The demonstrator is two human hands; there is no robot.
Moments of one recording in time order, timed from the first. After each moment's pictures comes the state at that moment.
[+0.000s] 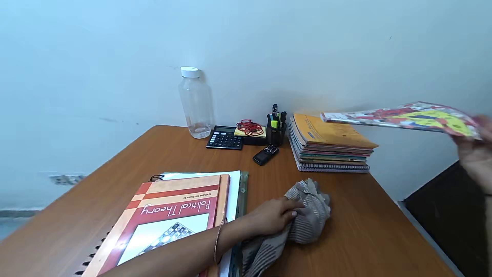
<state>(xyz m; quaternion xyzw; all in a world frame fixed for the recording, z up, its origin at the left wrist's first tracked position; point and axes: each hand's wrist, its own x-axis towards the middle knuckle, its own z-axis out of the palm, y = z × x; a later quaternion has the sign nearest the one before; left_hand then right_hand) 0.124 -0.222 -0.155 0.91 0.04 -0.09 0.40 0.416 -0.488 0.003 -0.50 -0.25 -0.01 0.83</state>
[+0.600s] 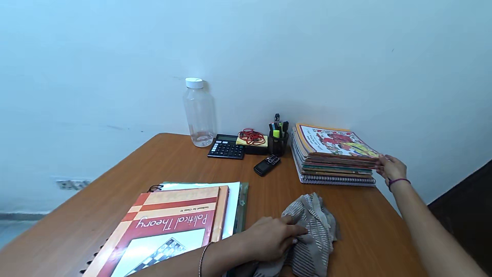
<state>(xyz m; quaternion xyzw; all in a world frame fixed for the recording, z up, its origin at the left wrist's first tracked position) 0.121 -0.225 -0.154 0.95 -0.02 -0.11 0.28 0.513 -0.376 -0.118 -0.78 -0.06 0.02 0.63</state>
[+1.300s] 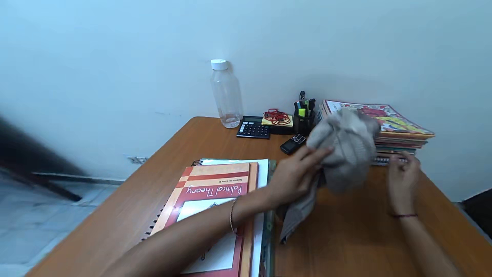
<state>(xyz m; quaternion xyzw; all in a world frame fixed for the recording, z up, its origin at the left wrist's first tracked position) 0.113 -0.203 -0.133 0.88 -0.04 0.42 0.23 0.353 -0.375 -0.180 -0.78 -0.30 -0.12 0.54</state>
